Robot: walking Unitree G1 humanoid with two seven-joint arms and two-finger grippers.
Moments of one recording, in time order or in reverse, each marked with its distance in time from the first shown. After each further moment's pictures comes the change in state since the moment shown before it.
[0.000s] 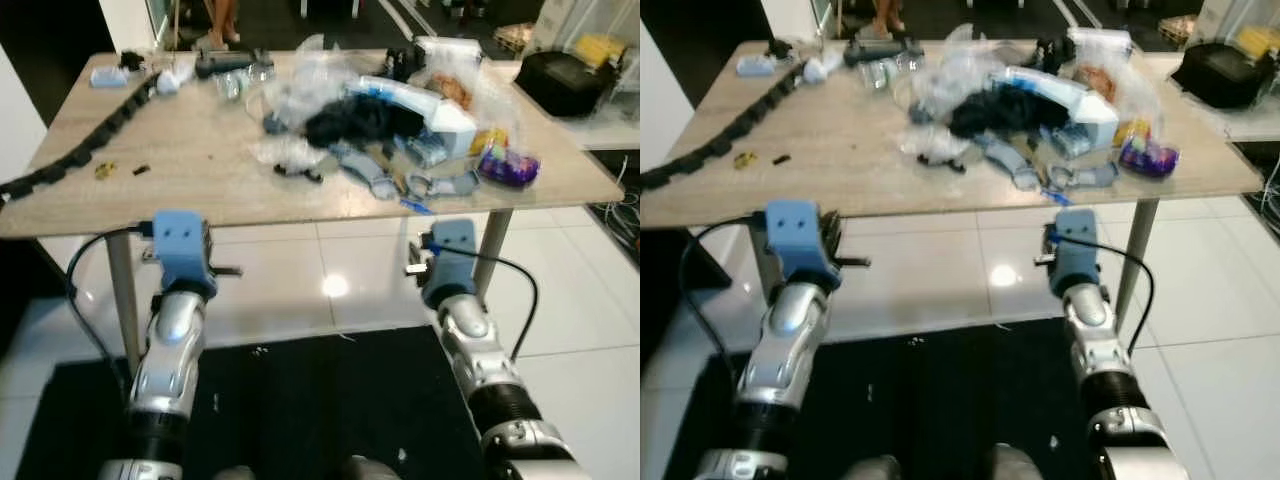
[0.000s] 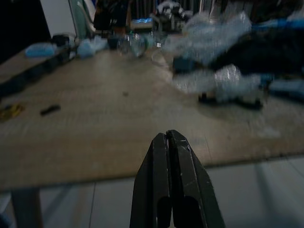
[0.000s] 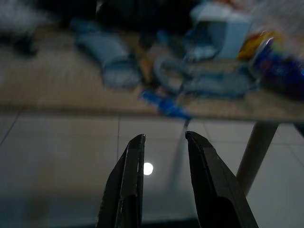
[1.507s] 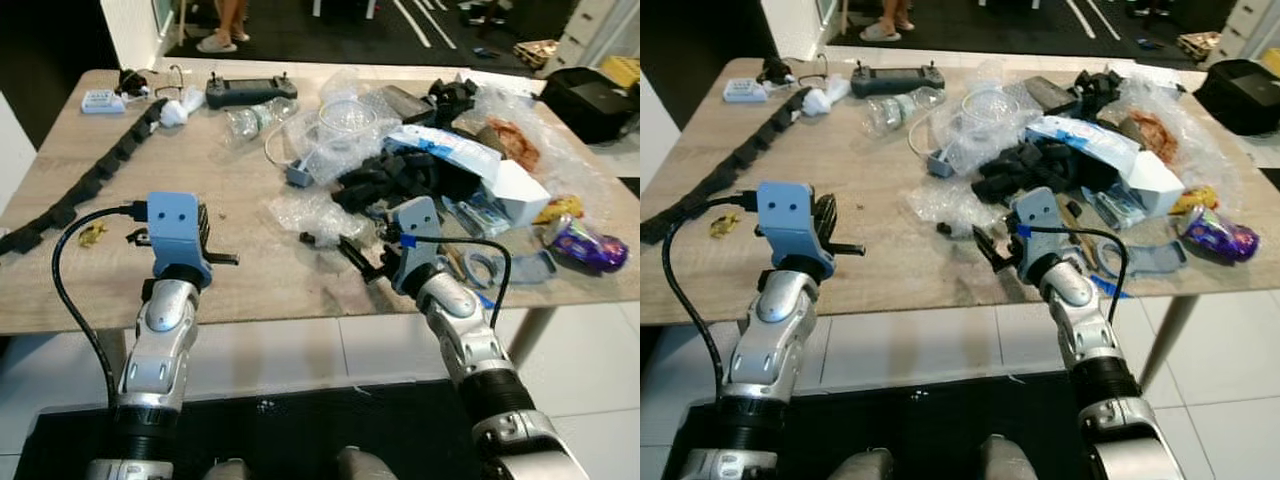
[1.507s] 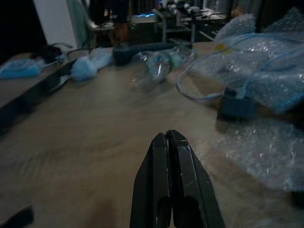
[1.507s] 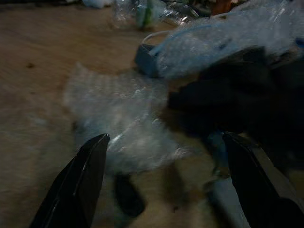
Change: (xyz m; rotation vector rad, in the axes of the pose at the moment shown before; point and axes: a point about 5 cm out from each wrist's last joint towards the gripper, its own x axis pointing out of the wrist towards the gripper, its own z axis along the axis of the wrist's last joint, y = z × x) left arm 0.002 -0.003 0.011 0.002 0.006 -0.031; right arm -0.002 0.043 0.026 -0.054 -0.072 0.508
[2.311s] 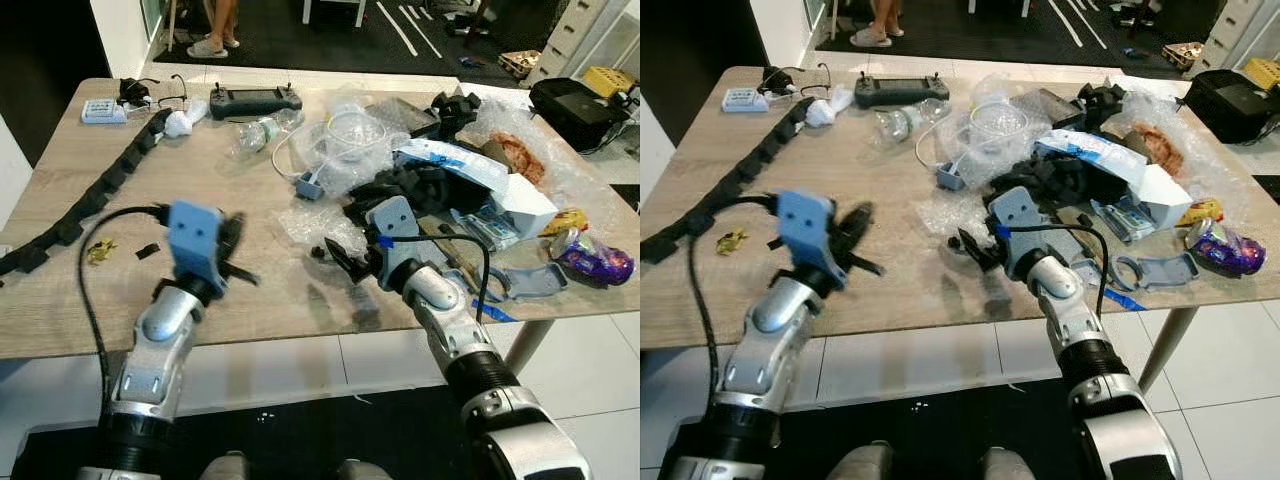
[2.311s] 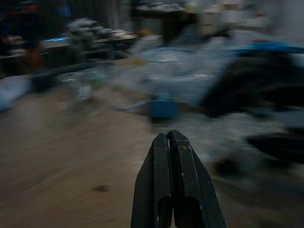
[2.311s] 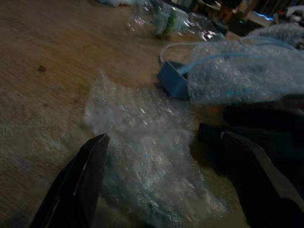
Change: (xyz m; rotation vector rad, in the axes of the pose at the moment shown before) left arm -0.016 -0.018 0.002 -0.001 -0.070 -0.435; right arm 0.023 0.008 0.001 -0.098 0.001 0.048
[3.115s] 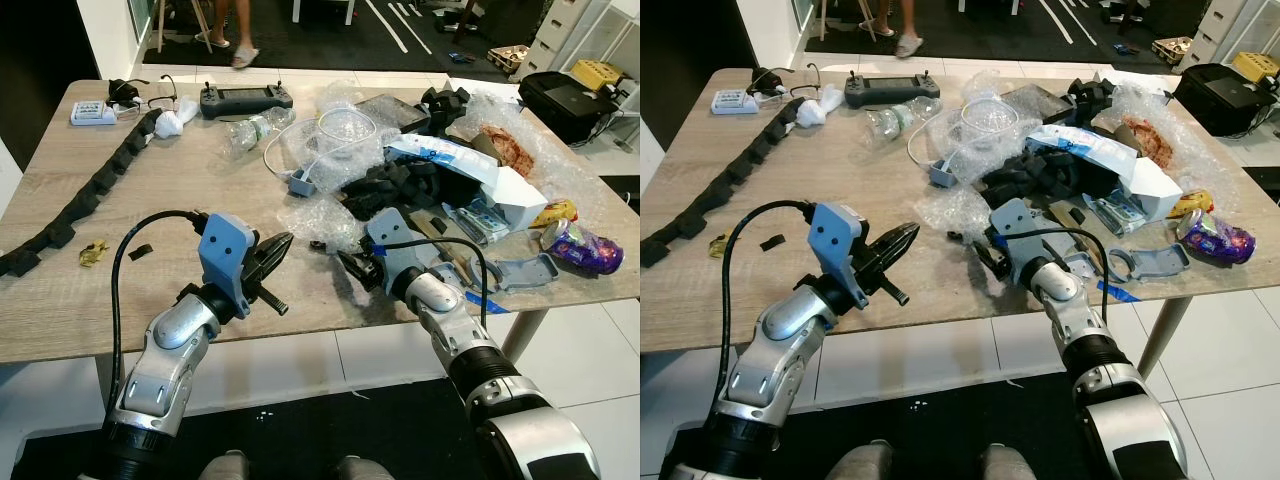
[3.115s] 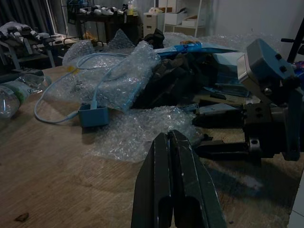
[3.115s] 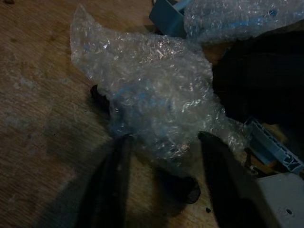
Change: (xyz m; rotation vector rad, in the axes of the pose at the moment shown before) left arm 0.000 -0.022 0.004 -0.038 -0.014 -0.196; right arm -0.005 -0.004 -0.026 -0.013 0.141 0.006
